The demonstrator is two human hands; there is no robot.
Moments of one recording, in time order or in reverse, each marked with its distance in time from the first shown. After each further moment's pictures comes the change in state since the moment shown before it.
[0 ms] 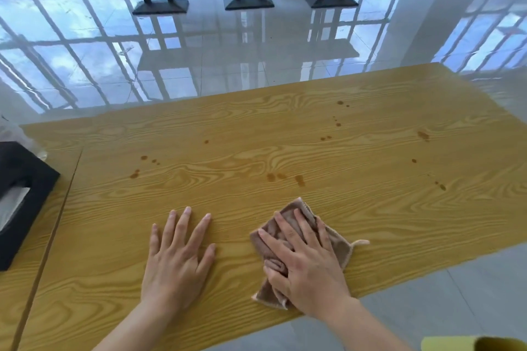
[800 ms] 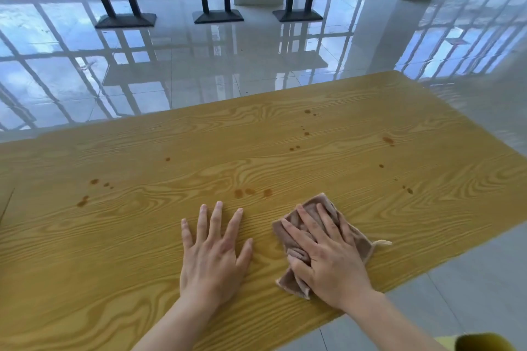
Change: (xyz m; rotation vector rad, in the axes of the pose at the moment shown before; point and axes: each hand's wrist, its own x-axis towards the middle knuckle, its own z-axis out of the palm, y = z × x) left_hand 0.055 0.122 -0.002 -0.069 -0.006 0.120; right_hand 0.000 0.088 -0.022 -0.028 -0.017 0.201
